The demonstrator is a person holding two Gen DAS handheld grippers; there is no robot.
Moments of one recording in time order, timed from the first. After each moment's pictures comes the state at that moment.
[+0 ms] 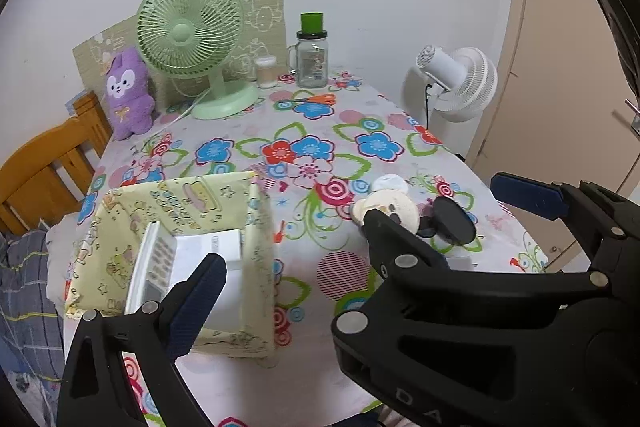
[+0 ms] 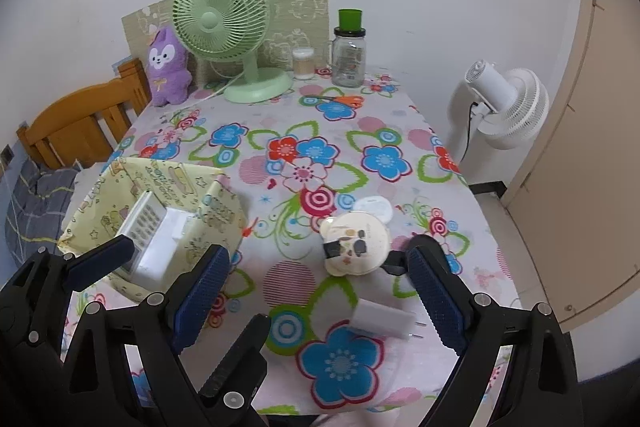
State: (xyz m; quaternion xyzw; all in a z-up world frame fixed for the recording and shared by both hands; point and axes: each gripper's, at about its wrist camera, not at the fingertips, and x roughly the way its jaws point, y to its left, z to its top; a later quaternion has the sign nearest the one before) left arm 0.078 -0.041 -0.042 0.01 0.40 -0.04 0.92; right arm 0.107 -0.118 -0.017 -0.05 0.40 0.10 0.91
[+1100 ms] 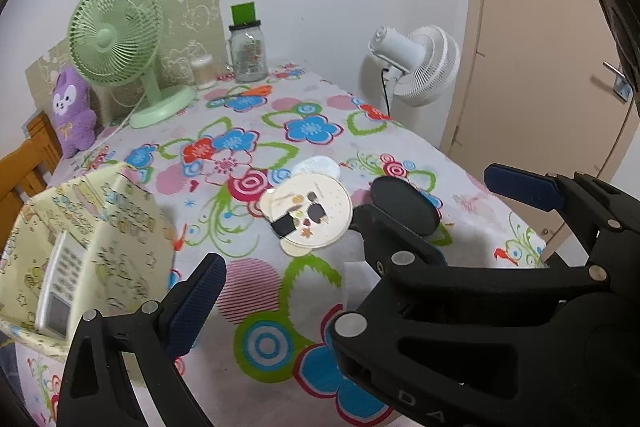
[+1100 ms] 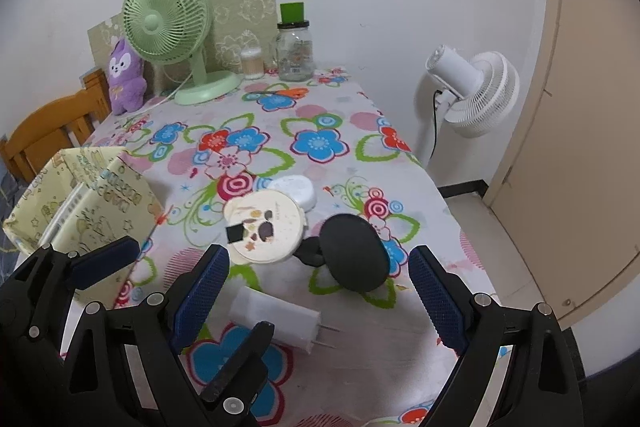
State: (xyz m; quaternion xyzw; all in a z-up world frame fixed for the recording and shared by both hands) left arm 0.099 -0.119 -0.109 0.04 0.39 -0.09 0.92; right arm 0.117 -0.201 -0.081 -0.03 0.37 0.07 0.93
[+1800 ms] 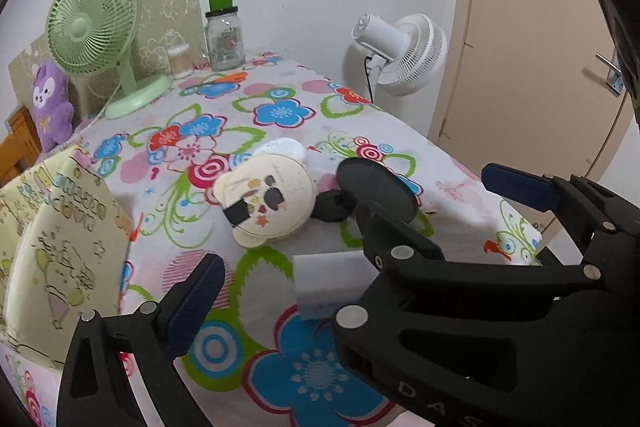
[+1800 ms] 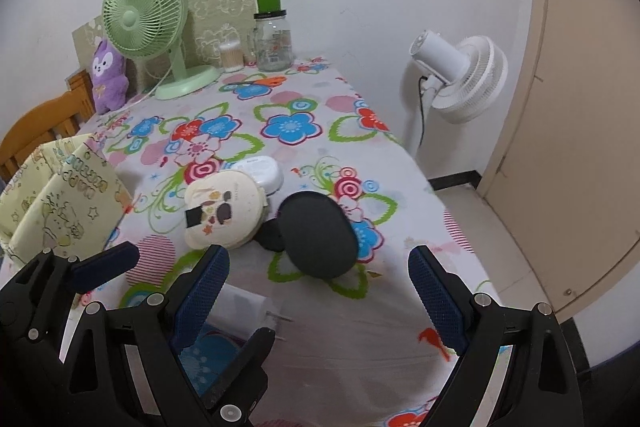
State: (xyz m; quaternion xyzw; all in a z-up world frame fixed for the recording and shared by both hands) left arm 0.104 -0.144 -0.133 0.04 0.40 -0.12 0.91; right arm 0.121 -0.228 -0.108 -0.03 0.37 0.05 0.93
